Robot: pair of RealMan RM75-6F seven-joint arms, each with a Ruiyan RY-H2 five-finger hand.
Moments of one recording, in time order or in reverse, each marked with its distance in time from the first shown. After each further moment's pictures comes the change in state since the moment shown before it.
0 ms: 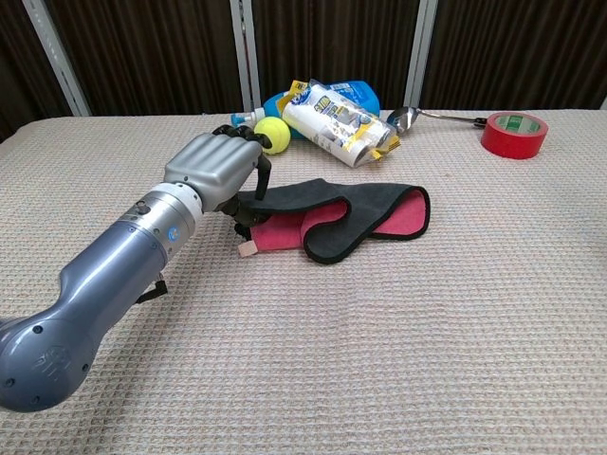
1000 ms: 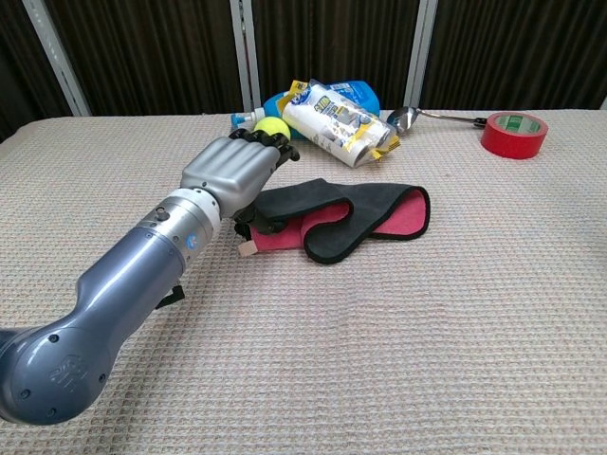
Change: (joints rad) left arm -0.002 -0.033 -0.018 -0.022 -0.008 -0.009 0.075; right arm 0.001 0.007 -0.001 -0.011 -0.005 0.003 0.006
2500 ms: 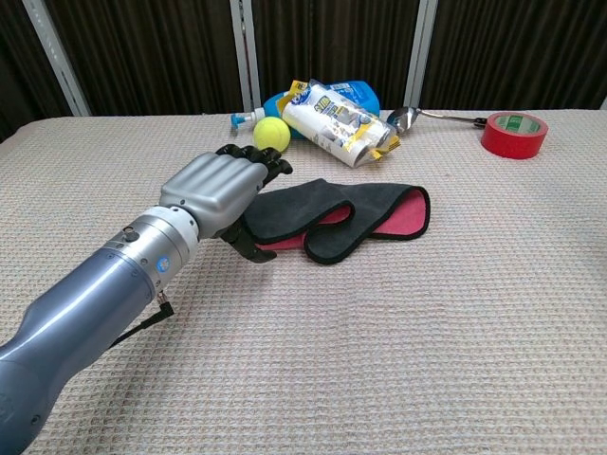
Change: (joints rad) left arm 0.126 0.069 0.024 -0.218 0.031 0.005 0.105; right arm -0.003 0.014 -0.014 -0.027 -0.035 0.025 -0.004
